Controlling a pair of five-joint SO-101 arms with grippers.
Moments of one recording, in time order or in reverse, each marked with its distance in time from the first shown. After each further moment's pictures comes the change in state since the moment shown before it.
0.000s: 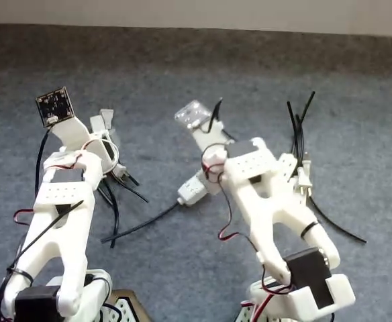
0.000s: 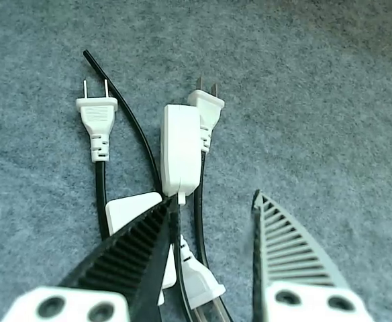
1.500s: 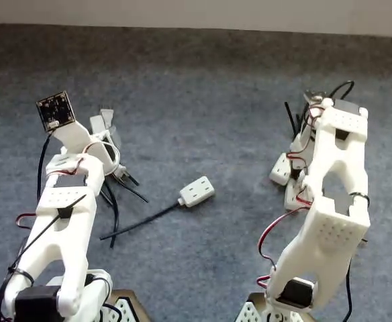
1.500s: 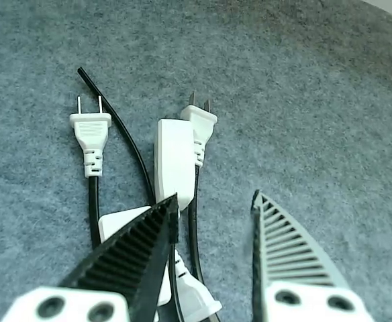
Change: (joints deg) left arm 0.2 0.0 3.8 -7.9 -0.1; right arm 34.8 38.3 -39.7 23.7 -3.4
